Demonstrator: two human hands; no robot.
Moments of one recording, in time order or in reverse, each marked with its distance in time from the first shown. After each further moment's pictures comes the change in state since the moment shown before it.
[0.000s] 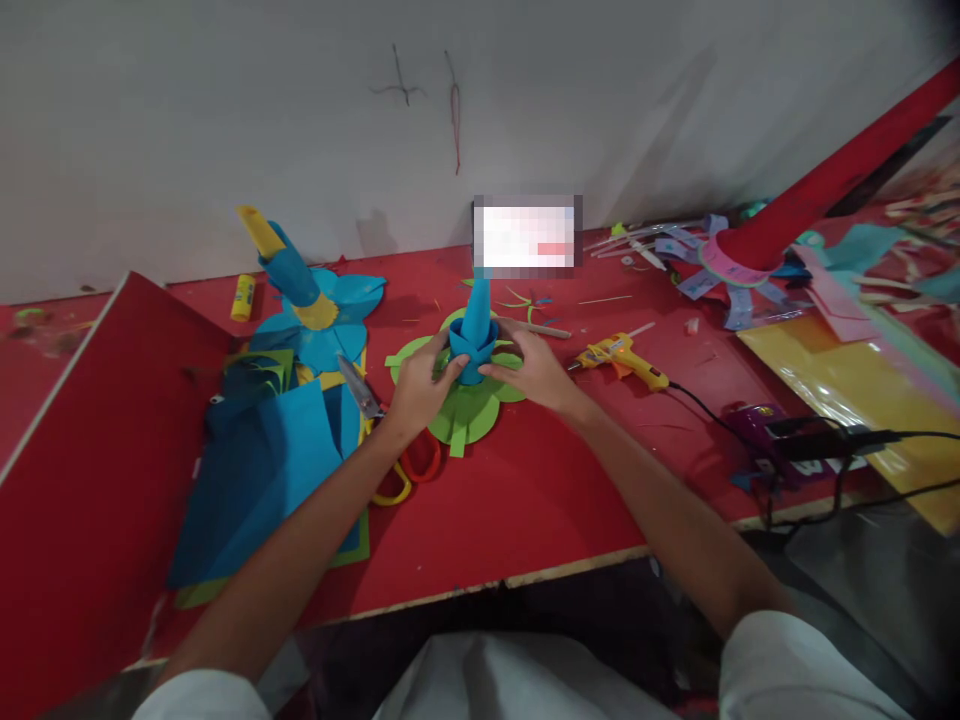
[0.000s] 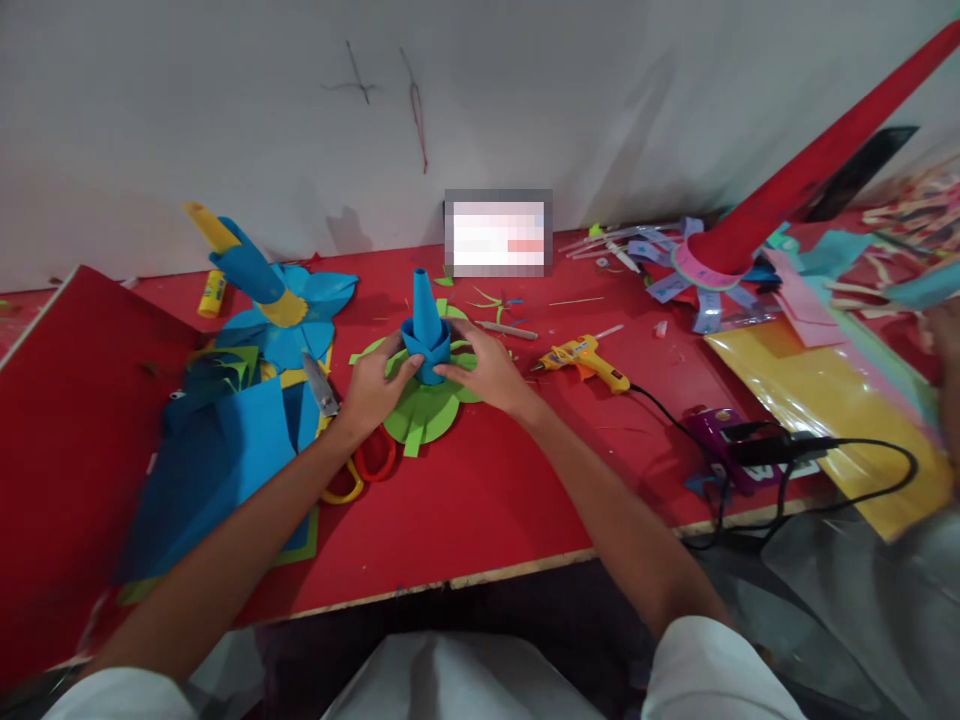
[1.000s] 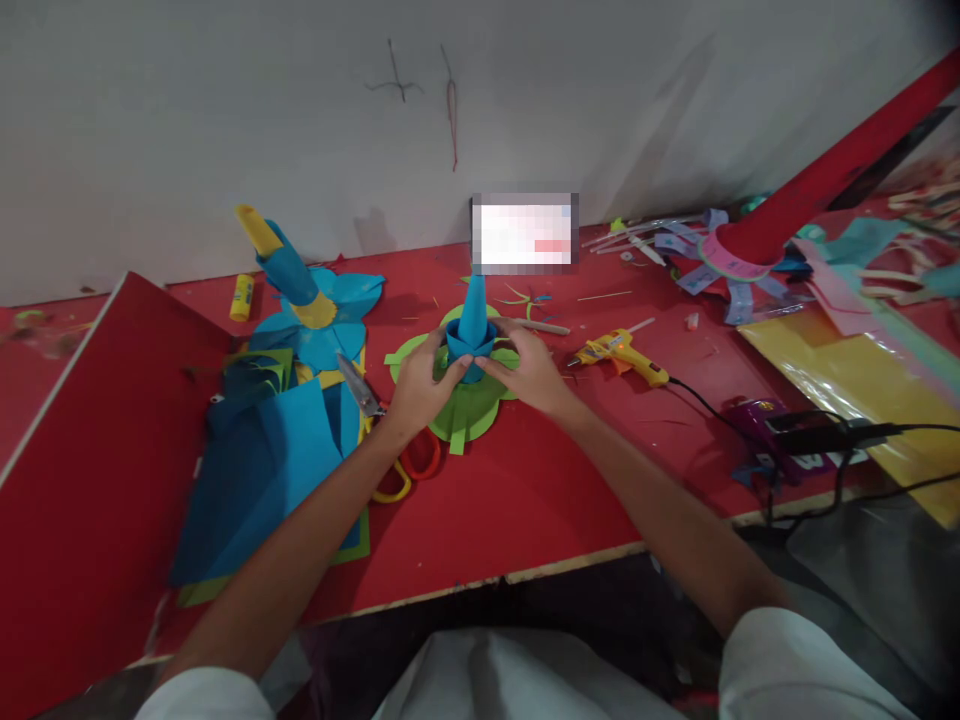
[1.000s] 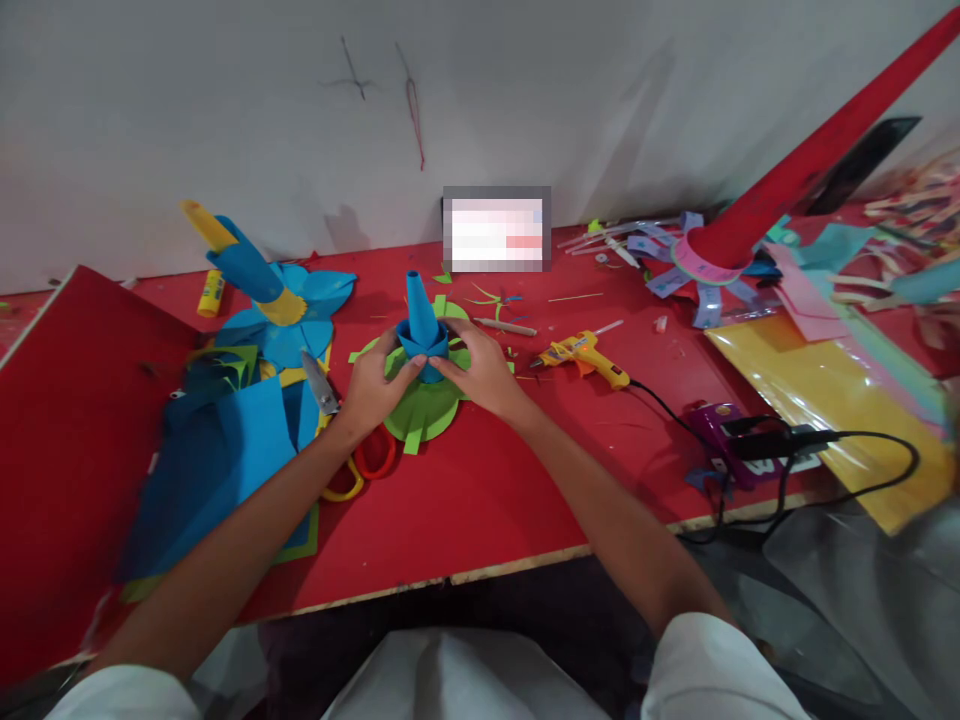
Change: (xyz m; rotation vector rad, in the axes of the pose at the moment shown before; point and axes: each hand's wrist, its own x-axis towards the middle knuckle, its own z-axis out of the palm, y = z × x) left_hand -0.002 0.002 0.002 0.040 0.016 0.021; right_hand -0.003 -0.009 0.012 -0.103 0.123 -0.113
